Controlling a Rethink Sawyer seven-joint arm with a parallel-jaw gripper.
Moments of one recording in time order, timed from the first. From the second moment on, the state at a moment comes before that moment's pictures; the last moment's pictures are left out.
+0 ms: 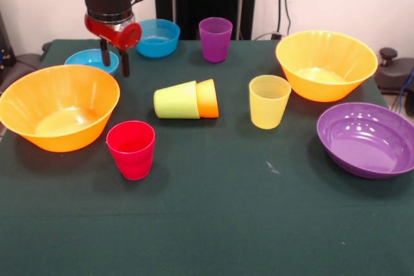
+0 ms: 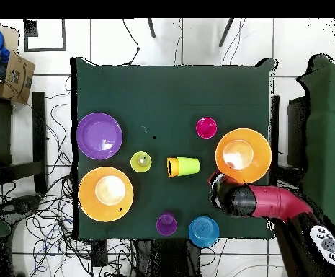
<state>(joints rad) -0.81 -0.62 0.24 1.86 -0.63 0.37 2.38</state>
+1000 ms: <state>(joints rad) -0.87 -0.60 0.26 1.86 -0.68 0.37 2.38</state>
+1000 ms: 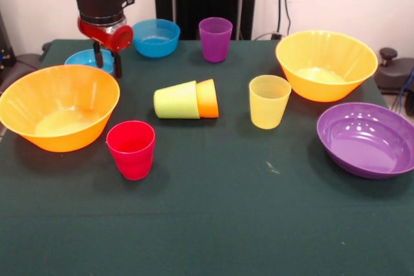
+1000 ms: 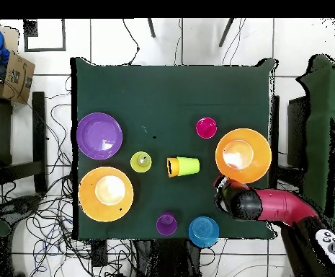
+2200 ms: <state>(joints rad) -0.99 -0.66 0.28 1.88 -0.74 0.37 2.38</state>
